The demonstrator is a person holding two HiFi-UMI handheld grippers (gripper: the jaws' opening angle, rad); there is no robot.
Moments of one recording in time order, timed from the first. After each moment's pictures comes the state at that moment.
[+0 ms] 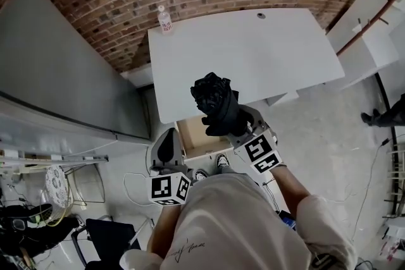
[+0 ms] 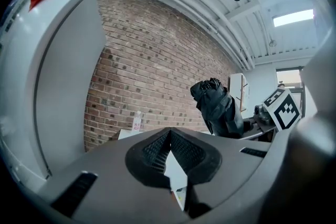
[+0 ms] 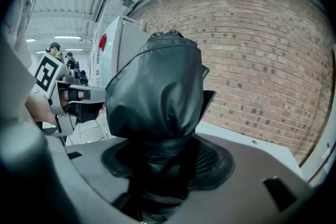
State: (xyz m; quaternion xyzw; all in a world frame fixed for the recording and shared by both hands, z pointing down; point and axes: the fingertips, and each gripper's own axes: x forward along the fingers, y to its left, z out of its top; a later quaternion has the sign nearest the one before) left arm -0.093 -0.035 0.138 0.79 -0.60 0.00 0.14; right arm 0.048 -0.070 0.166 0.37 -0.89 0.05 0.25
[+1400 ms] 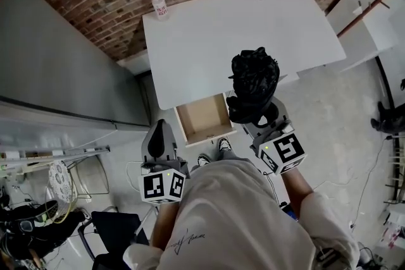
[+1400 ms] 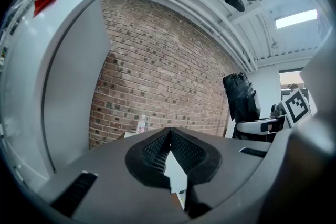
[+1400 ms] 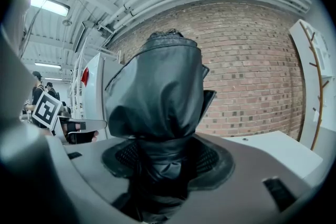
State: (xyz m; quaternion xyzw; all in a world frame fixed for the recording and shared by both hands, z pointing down) left arm -0.115 -0.024 0.118 0.78 -0.61 -0.01 0.14; right arm 0.091 -0.056 0.104 0.46 -0.88 0.08 0.09
